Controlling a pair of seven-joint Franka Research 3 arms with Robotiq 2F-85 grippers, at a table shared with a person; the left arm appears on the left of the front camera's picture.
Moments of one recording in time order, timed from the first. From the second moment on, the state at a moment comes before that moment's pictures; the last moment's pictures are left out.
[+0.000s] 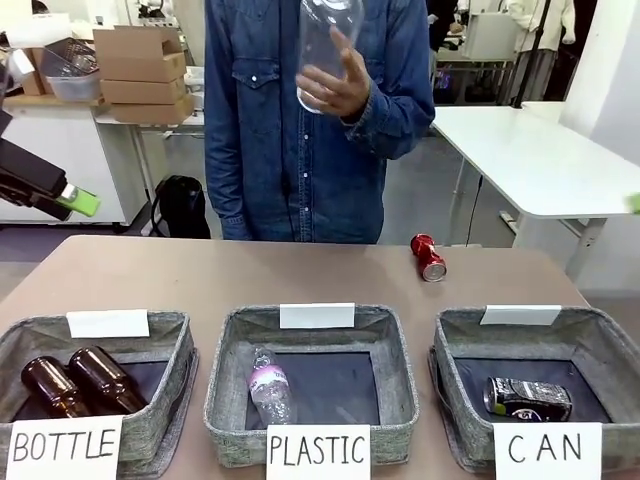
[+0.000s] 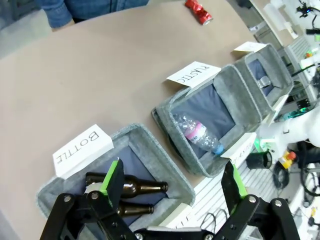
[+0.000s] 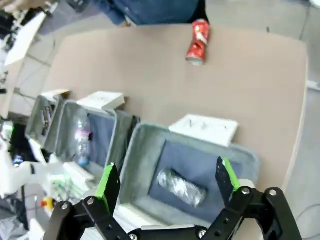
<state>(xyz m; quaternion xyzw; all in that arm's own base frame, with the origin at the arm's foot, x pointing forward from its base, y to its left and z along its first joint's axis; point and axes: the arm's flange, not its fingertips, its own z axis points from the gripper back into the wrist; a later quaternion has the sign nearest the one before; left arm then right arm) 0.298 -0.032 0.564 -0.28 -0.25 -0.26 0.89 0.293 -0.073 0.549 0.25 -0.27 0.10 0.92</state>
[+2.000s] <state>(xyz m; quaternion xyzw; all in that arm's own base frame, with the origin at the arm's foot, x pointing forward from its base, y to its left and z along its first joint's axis) 0.298 -0.032 0.564 -0.28 -0.25 -0.26 0.89 0.421 0.002 0.464 0.15 -0.25 0.10 0.95</state>
